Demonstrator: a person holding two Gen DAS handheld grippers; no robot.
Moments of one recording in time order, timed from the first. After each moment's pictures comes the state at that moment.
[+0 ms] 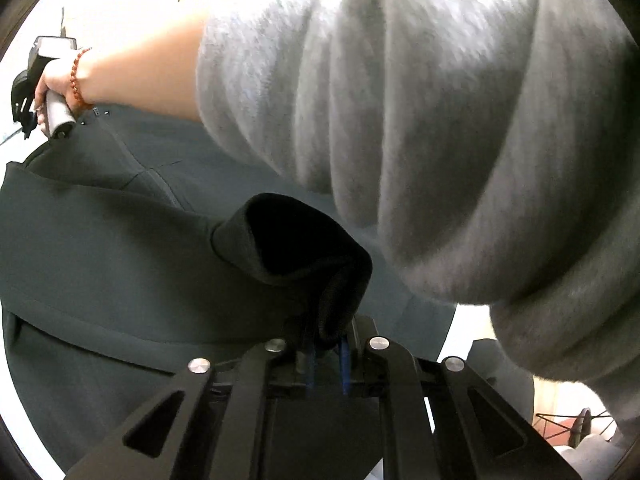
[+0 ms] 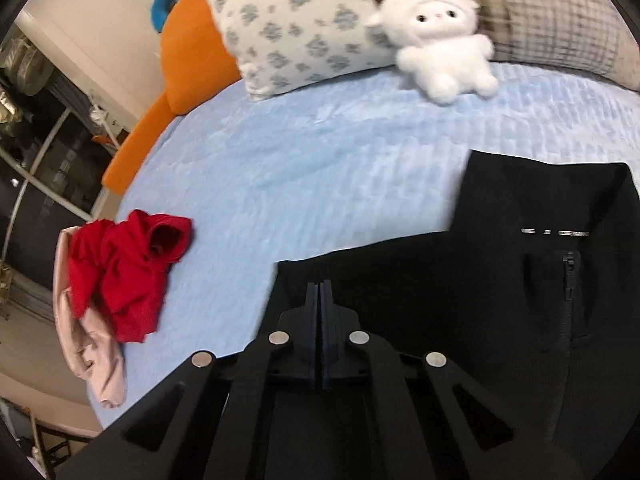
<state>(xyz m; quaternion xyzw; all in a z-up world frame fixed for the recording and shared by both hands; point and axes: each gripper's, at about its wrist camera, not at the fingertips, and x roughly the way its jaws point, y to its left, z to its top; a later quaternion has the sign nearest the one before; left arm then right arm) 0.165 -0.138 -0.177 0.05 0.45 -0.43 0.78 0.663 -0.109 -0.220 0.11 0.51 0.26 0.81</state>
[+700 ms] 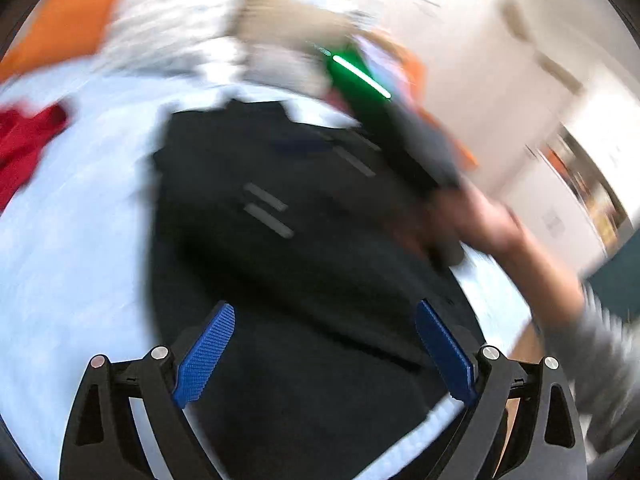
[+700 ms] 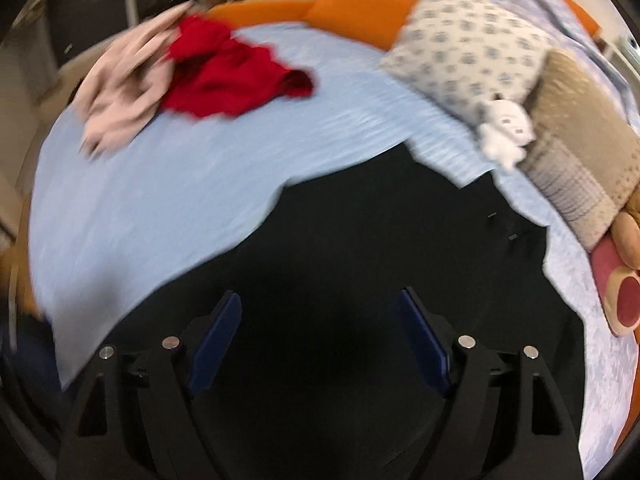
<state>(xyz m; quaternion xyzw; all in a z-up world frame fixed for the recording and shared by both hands) 0.161 0.066 -0.130 -0.15 0.44 -0.25 0.85 0.343 -0.078 -0.185 -0.27 0.41 0.33 0.81</state>
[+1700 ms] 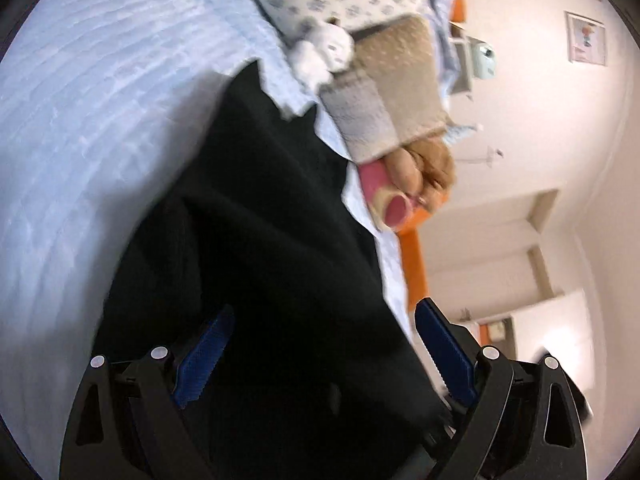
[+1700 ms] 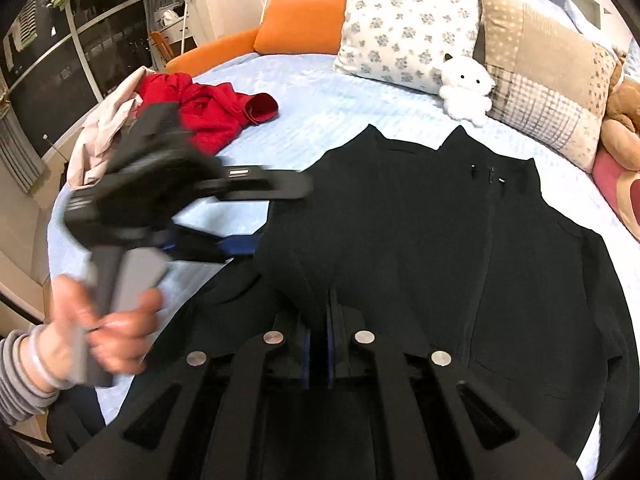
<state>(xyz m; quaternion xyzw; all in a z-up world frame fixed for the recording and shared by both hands) 0.370 0.072 -0.253 -0.48 0.41 -0.23 0.74 0.371 -0.131 -0.162 -0.11 0.43 0.30 0.85</state>
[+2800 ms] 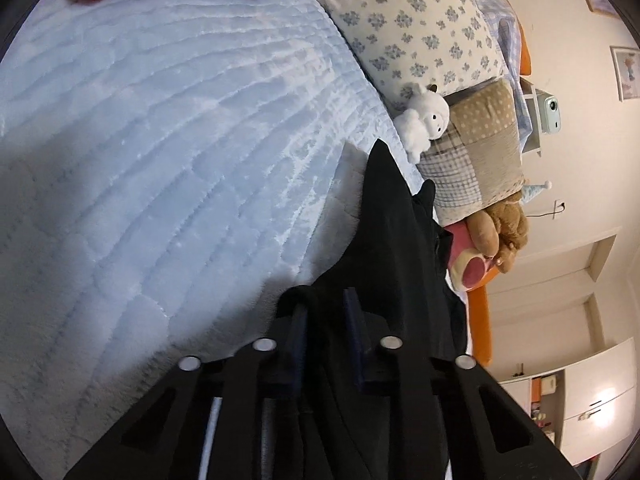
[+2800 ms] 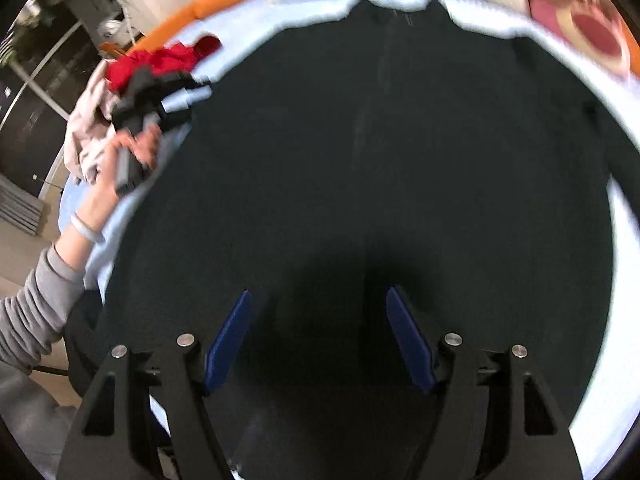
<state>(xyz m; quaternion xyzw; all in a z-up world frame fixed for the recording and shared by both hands) 0.381 0.160 -0.311 -0.47 0.41 -0.10 0.78 0.257 -0.279 -0.240 0.01 0.58 0.24 0.78</state>
